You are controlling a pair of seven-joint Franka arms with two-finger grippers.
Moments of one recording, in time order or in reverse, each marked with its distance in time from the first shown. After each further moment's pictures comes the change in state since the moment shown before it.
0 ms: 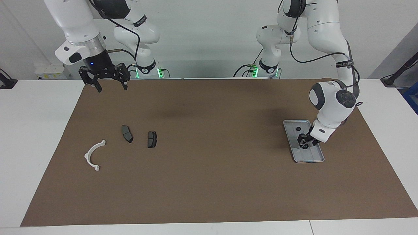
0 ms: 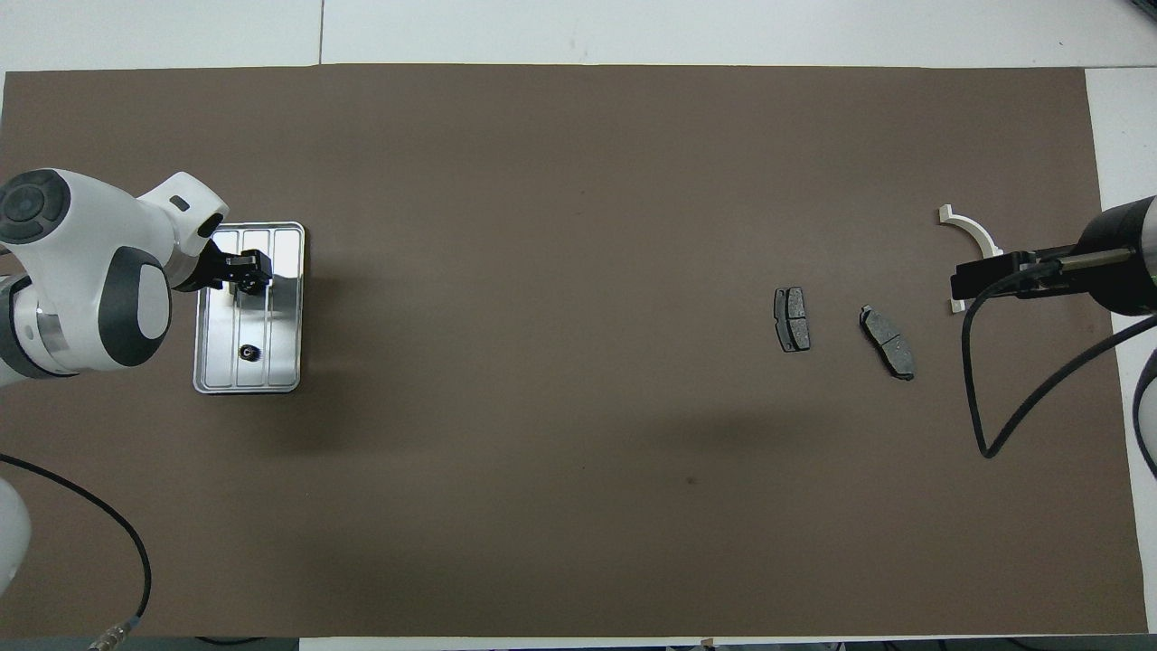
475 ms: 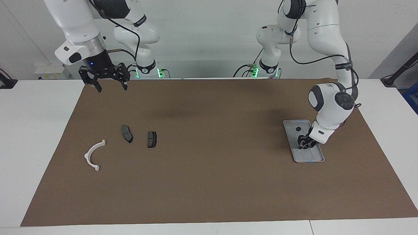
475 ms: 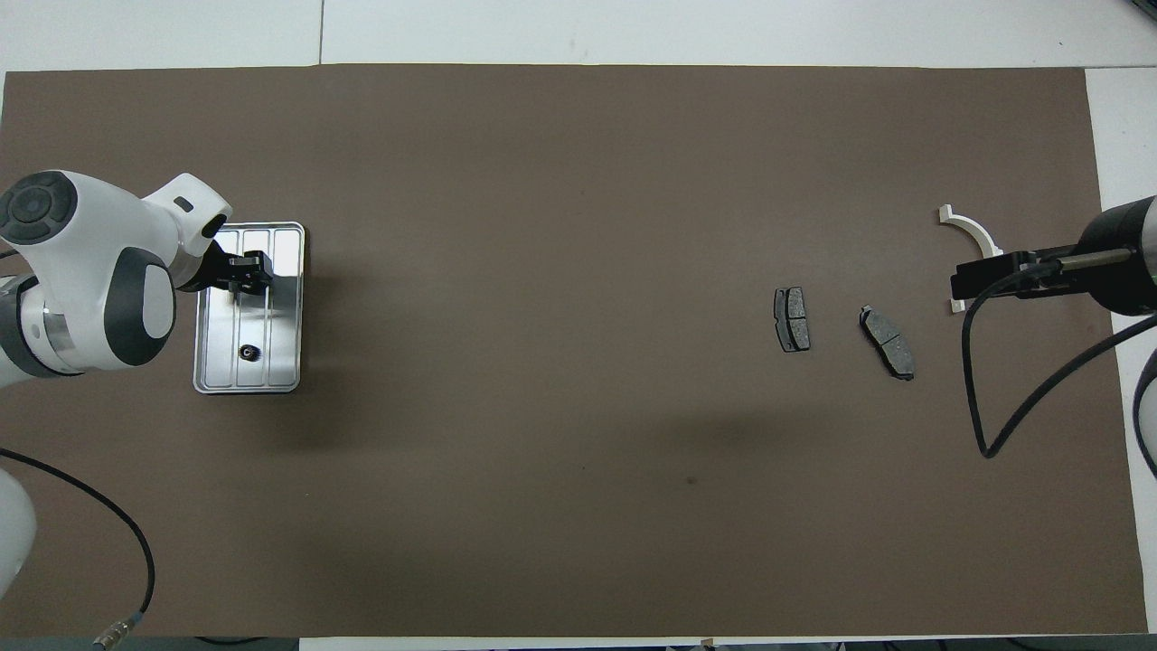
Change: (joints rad) left arm 0.000 0.010 0.000 0.001 0.000 0.008 -0.003; right arm 0.000 0.000 0.000 0.000 0.000 0.000 0.000
